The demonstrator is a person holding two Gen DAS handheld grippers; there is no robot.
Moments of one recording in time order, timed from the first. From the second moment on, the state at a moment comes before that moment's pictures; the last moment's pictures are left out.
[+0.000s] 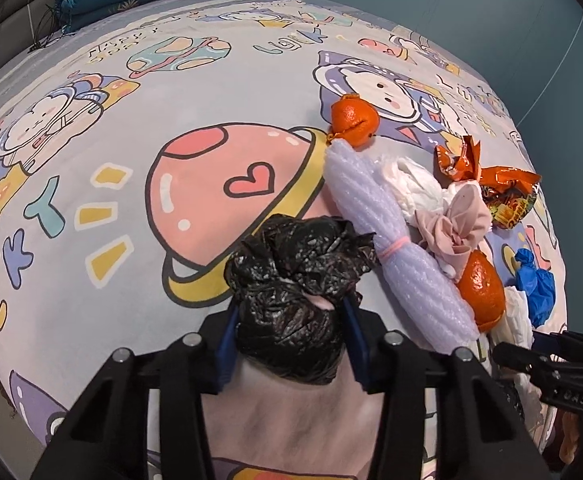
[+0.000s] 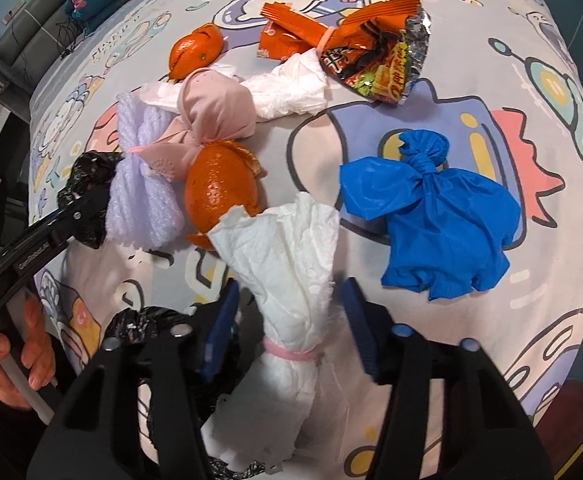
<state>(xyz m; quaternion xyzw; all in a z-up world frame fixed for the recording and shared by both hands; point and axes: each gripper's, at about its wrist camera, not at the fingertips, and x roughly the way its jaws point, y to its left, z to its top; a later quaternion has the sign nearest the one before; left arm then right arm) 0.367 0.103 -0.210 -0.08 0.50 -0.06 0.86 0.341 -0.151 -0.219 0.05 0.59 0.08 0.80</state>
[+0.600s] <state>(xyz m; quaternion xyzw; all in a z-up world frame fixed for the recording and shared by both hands) 0.334 0.119 -0.174 -0.06 0.48 -0.04 0.87 0.319 -0.170 -0.194 0.07 0.56 0.09 0.82</state>
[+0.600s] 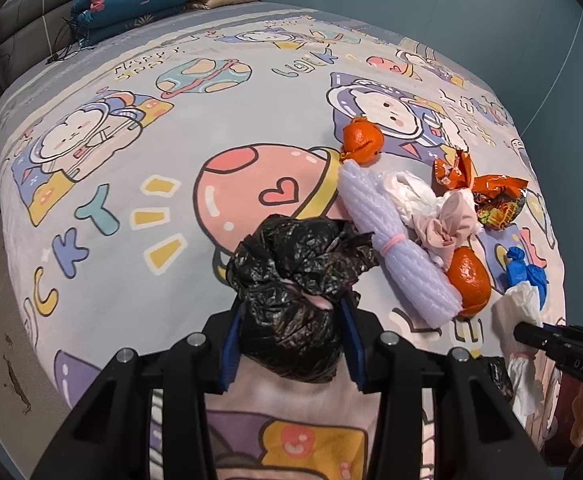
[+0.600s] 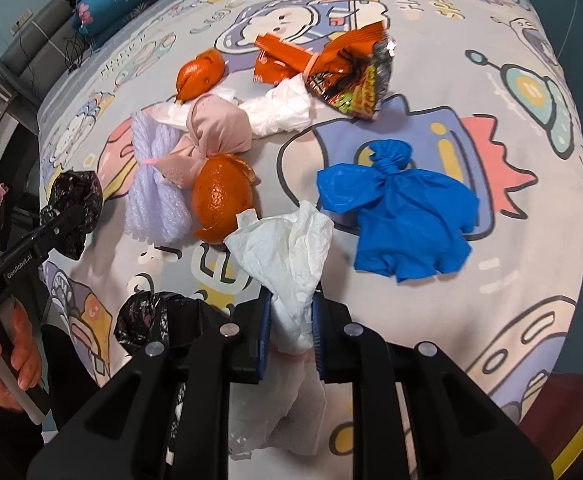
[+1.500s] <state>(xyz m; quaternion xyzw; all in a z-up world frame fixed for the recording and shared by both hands) 0.284 0.051 -0.129 -0.03 0.47 -0.08 0.88 0.262 -0.215 -0.135 0.11 0.51 0.12 0.84</state>
